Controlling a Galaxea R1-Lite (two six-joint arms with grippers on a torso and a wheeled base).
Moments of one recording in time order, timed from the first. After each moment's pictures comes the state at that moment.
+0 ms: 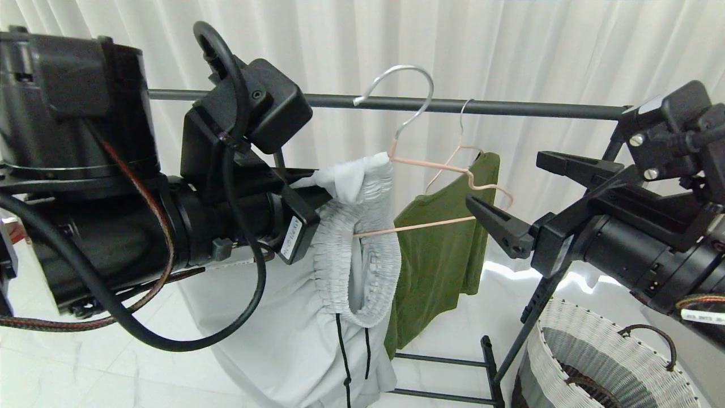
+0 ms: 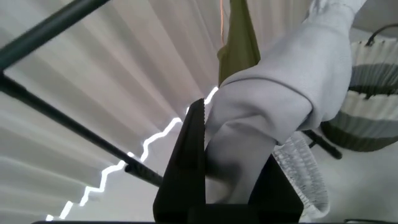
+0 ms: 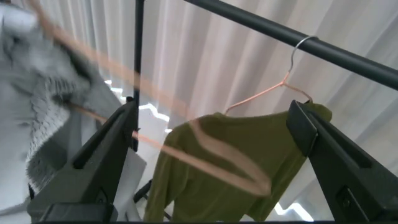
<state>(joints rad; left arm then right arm) -0.70 1.43 -1.03 -0.21 0.09 0.43 0.96 1.39 -0.72 -0.81 -0.33 -0.24</state>
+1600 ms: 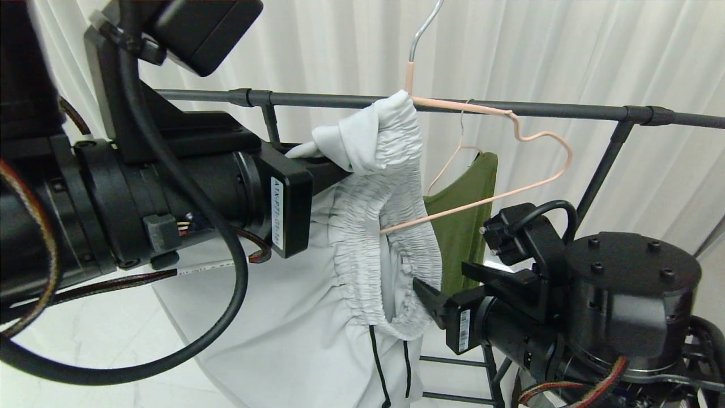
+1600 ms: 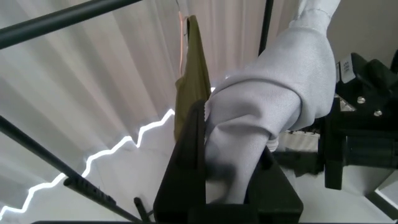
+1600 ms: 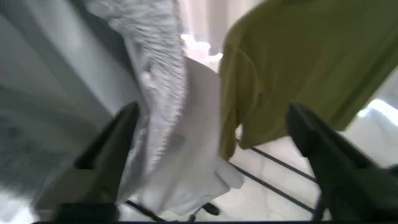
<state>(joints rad) -0.84 1.37 -1.12 -0.11 0.10 0.18 1.10 1.62 -0.73 -0.64 -0.50 0.26</state>
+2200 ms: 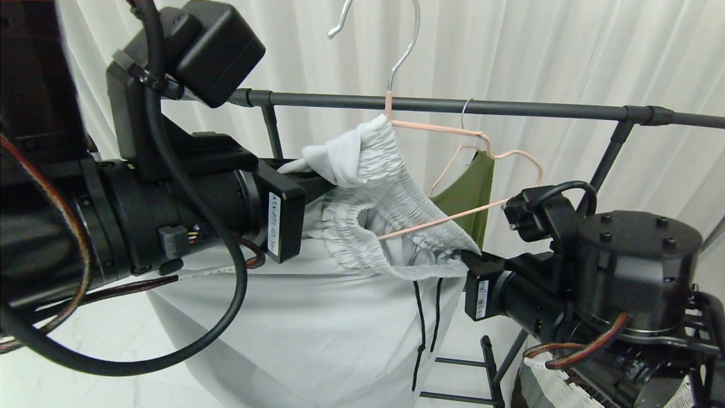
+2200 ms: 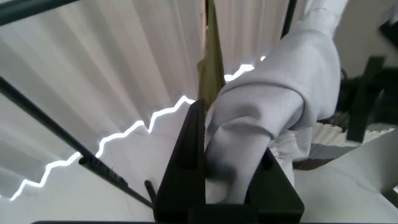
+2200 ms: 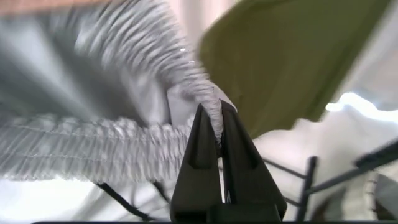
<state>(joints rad) -0.78 1.37 -1.07 -0.11 0.12 0.19 1.00 1.60 -0.73 -0.64 -0.56 0.24</state>
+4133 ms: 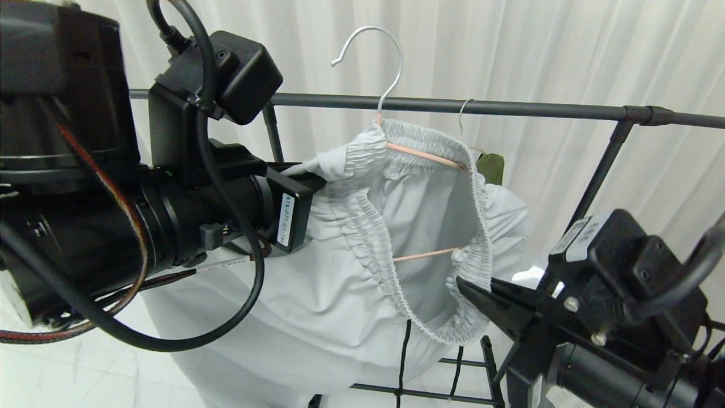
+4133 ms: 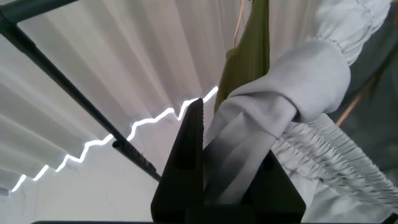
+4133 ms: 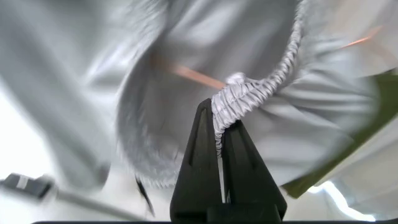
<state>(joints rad) -0.76 1.41 -1.07 -0.14 0.27 0.22 1.23 1.41 -0.63 -0.65 -0.46 -0.14</state>
